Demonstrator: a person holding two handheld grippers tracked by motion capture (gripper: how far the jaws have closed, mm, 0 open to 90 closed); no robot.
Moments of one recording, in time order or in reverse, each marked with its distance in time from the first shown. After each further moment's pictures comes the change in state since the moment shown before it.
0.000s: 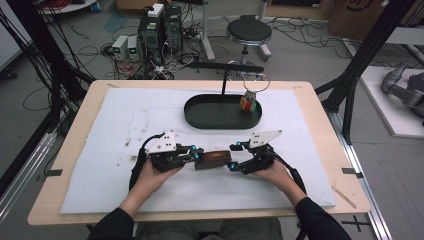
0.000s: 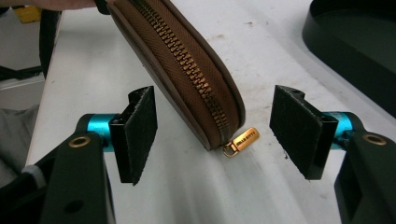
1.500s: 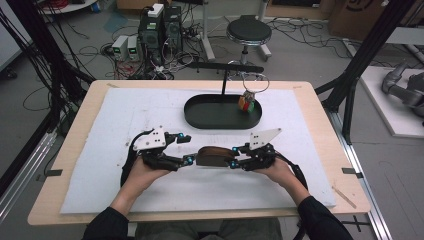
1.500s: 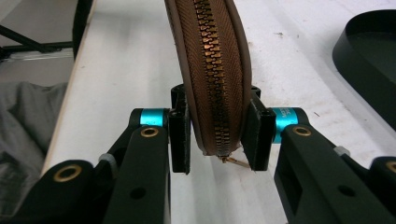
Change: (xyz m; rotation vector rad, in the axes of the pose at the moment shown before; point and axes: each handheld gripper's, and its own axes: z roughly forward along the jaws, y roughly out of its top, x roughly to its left) left arm 0.009 0.004 -0.023 -0.046 0.027 -0.006; right arm 0.004 0.013 -0.010 0.016 0.083 -0.098
